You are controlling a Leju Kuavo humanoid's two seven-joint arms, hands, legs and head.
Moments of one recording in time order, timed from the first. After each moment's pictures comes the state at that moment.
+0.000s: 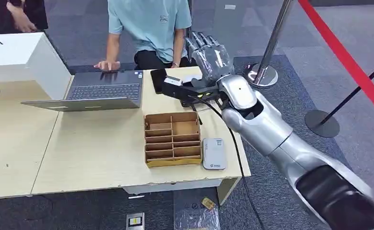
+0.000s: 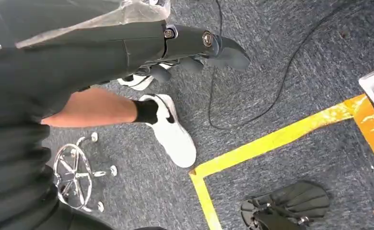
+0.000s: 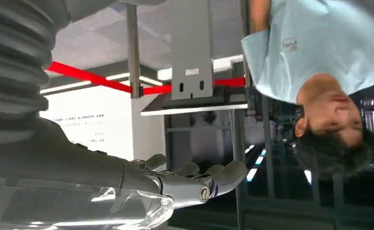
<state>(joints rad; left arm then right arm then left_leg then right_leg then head) -0.12 0.06 -1.20 -0.22 0.73 0.11 -0.06 -0.94 -0.22 0.81 -1.25 0.88 -0.21 0.36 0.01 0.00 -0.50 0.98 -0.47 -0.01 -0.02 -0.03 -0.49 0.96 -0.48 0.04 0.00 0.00</state>
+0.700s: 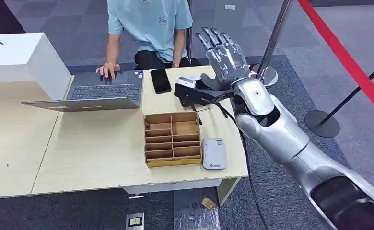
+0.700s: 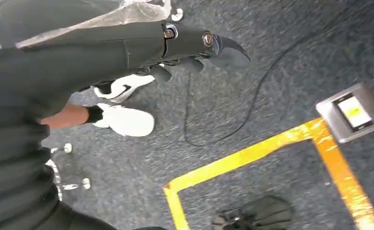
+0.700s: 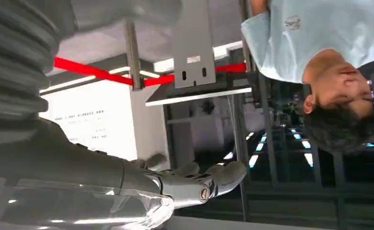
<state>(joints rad) -0.17 0.05 -1.20 -0.22 0.74 0.16 -0.12 -0.87 -0.30 0.75 -1.42 0.87 -0.20 0.35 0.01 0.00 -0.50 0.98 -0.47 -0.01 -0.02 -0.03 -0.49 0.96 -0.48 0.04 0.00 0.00</state>
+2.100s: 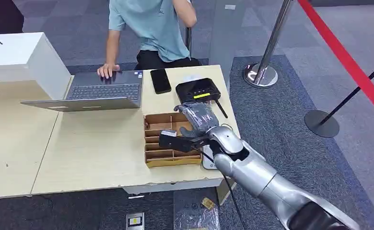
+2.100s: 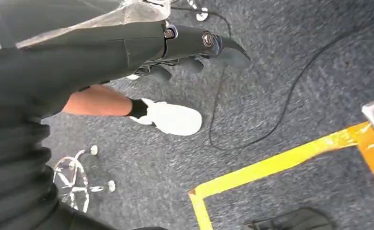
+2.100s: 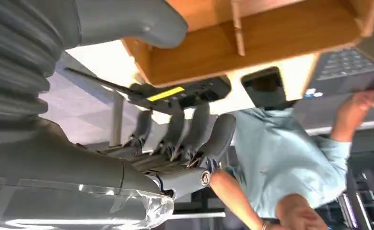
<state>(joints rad) -0.13 0.10 -1.20 -0.22 0.73 0.15 -0.08 -0.66 -0.15 0.83 -1.22 0.76 -0.25 0.24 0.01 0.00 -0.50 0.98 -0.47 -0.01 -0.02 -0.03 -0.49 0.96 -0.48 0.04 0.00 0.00</state>
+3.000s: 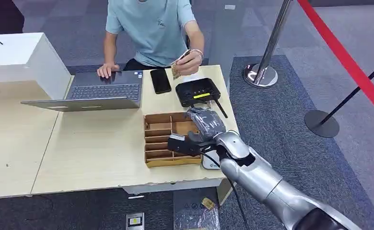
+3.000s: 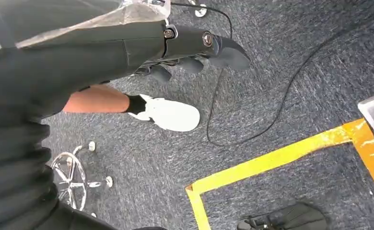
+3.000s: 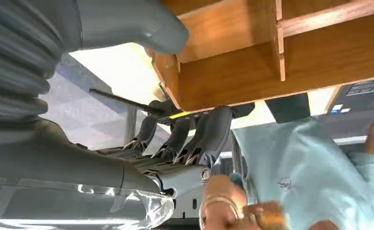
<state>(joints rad) -0.12 0.08 -1.19 -0.22 0.73 0.15 -0.07 -0.59 -0.19 0.79 -1.22 0.76 -0.25 0.25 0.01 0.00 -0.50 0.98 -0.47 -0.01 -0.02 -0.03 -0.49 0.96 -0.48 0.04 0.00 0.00</state>
